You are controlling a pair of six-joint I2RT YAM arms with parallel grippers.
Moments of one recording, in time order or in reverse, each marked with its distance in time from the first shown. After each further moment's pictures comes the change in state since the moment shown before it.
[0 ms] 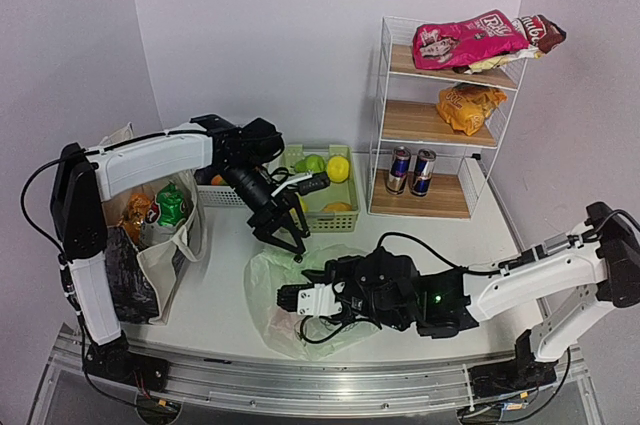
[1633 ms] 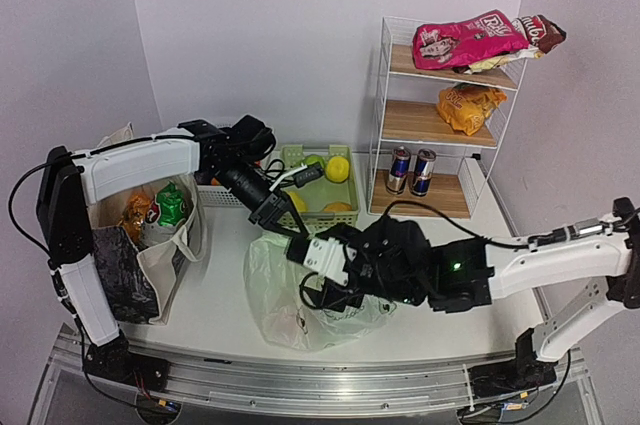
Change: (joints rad) left arm 0.004 -0.086 -0.123 0.185 0.010 -0.301; right arm -0.050 -0.108 0.167 -0.358 -0.101 0.502
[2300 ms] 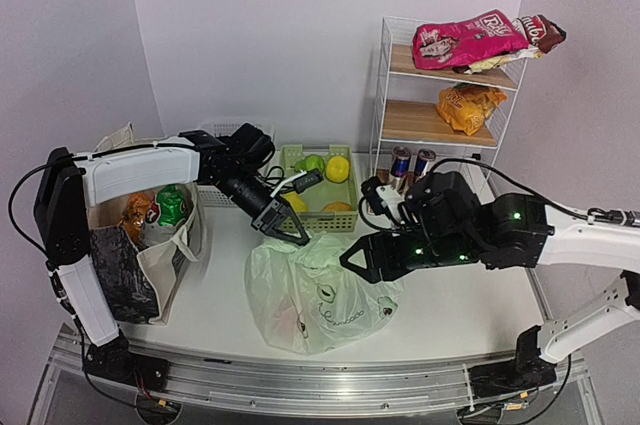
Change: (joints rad) left arm -0.001 -0.013 -0.081 0.099 -0.001 -0.098; right arm -0.125 -0.179 0.106 -0.484 -0.214 0.978
